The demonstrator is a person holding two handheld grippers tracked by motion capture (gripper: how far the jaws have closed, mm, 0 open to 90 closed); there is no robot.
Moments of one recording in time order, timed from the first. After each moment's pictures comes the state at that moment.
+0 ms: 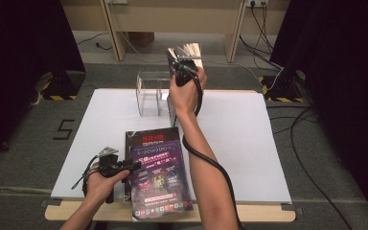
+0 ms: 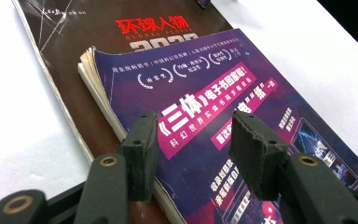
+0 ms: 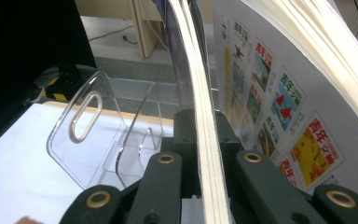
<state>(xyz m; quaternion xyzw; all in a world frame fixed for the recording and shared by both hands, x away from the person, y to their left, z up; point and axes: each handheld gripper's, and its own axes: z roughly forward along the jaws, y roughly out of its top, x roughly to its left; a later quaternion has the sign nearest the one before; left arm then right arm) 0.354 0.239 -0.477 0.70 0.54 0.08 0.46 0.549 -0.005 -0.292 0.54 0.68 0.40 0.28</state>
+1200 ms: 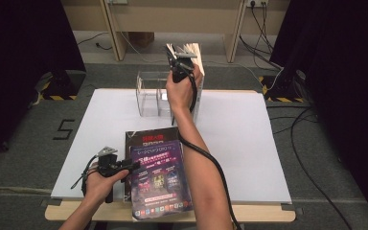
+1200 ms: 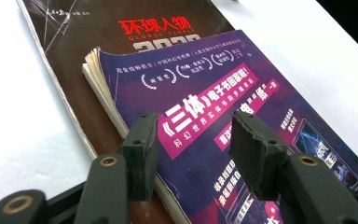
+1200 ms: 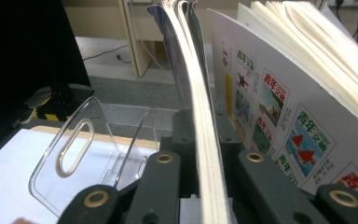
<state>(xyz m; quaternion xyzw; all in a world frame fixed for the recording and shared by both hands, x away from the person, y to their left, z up) 0.355 0.241 -0.478 0.70 0.54 0.08 0.46 0.571 0.006 -0.299 0.54 0.66 0.42 0.31</state>
